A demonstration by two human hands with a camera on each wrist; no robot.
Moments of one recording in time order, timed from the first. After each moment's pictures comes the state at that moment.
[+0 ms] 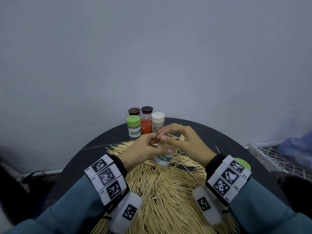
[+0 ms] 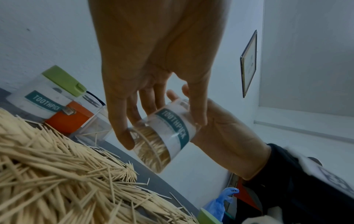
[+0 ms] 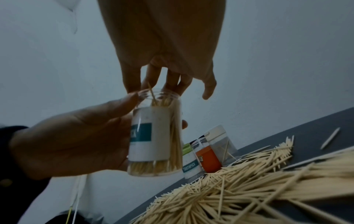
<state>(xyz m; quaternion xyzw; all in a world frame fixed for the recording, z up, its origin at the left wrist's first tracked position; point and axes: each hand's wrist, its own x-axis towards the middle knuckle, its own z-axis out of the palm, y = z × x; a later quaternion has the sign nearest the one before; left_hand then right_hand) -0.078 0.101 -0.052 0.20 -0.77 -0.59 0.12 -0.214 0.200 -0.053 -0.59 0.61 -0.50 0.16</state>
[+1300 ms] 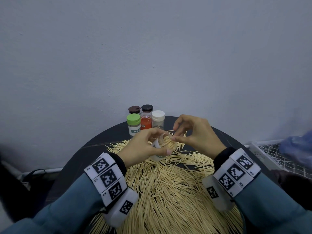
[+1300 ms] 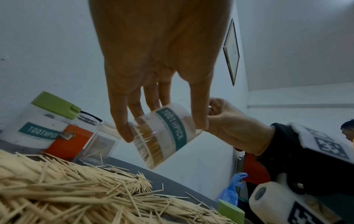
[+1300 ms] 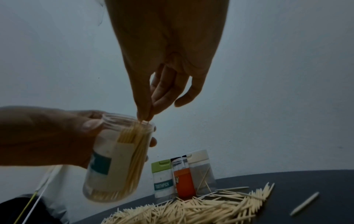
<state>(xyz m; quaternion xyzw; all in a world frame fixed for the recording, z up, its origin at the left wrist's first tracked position) -0.078 0.098 -0.050 0.19 -0.85 -0.45 0.16 -0.227 0.212 -0.036 -0.59 0.67 -0.45 0.07</state>
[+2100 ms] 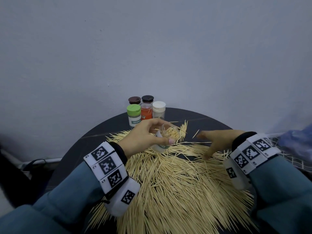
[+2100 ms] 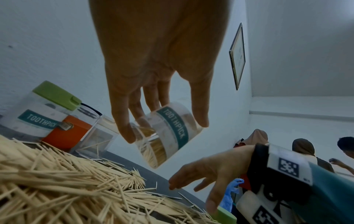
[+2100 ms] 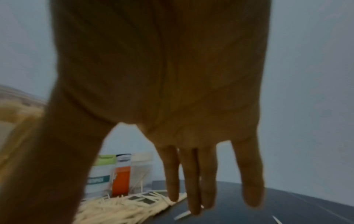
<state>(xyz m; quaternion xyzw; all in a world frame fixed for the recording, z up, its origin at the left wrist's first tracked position) -0.079 0.097 -0.050 0.18 -0.84 -0.50 0.15 -0.277 0.230 -0.045 -0.46 0.84 0.06 0.28</state>
